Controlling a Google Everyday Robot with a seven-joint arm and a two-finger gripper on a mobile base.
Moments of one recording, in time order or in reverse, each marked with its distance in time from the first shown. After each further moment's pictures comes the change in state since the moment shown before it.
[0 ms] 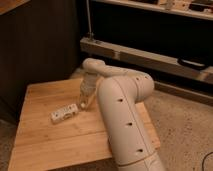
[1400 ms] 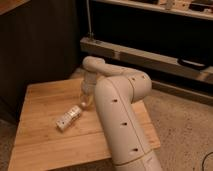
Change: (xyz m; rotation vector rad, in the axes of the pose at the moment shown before) arm 0.000 -0.018 -0.017 0.064 0.006 0.009
